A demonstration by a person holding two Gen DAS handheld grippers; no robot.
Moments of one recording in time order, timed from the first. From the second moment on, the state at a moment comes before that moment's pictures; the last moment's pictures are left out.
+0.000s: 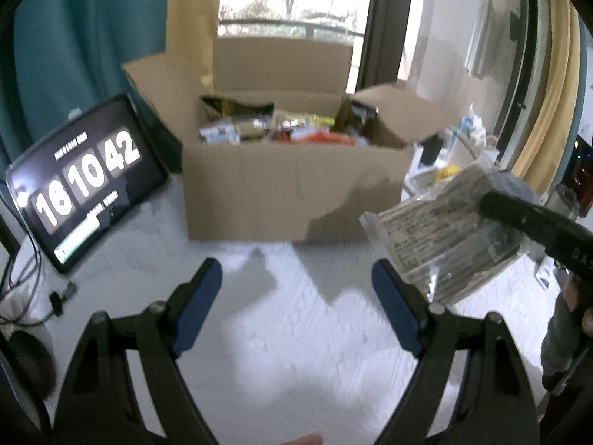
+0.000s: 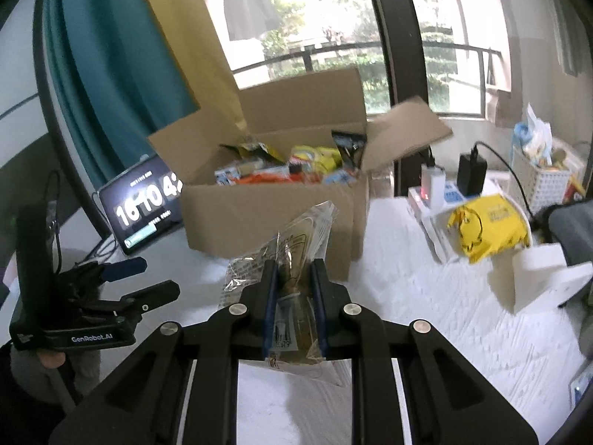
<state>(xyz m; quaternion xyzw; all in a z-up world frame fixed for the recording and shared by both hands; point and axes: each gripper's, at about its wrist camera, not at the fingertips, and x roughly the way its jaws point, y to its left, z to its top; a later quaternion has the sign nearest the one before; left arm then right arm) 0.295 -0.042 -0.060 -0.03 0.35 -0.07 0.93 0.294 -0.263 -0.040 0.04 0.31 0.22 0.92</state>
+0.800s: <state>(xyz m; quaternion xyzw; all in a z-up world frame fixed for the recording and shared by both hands) 0.369 0.019 0.014 -0.05 0.24 -0.04 0.97 0.399 -0.226 0.044 0.01 0.22 0.23 0.95</state>
